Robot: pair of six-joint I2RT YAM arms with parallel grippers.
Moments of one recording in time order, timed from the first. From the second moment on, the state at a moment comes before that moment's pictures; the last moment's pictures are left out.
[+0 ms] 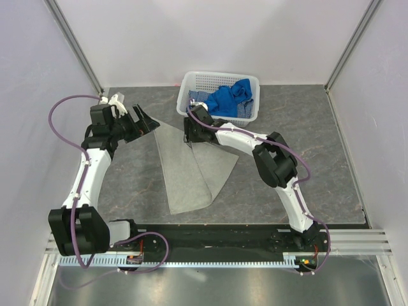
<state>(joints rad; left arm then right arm) 0.08 1.24 1.03 -0.35 0.49 -0.44 0.75 2.28 1.81 -0.30 0.12 0.58</state>
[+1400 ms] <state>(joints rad) 0.13 2.15 1.38 0.08 0.32 -0.68 0.62 1.47 1.20 -0.21 -0.14 0.51</state>
